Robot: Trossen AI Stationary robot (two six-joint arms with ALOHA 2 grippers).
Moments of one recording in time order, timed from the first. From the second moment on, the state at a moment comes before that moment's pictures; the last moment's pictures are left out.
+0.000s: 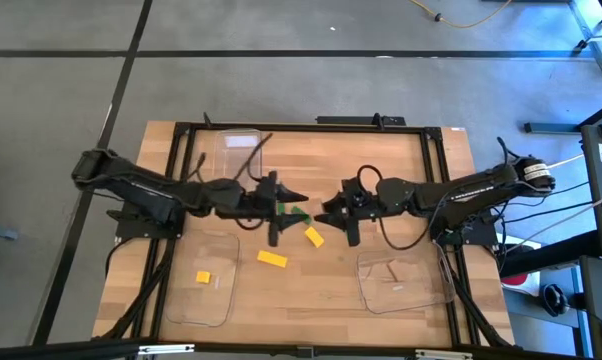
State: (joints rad) left arm -0.17 1.34 0.89 0.46 -0.26 -0.23; right arm 0.15 1.31 0.82 0.36 0.04 0.51
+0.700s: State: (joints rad) left arm -0.14 1.39 0.93 0.46 -0.20 -0.36; right arm 0.15 1.34 0.86 0.35 0.02 0.38
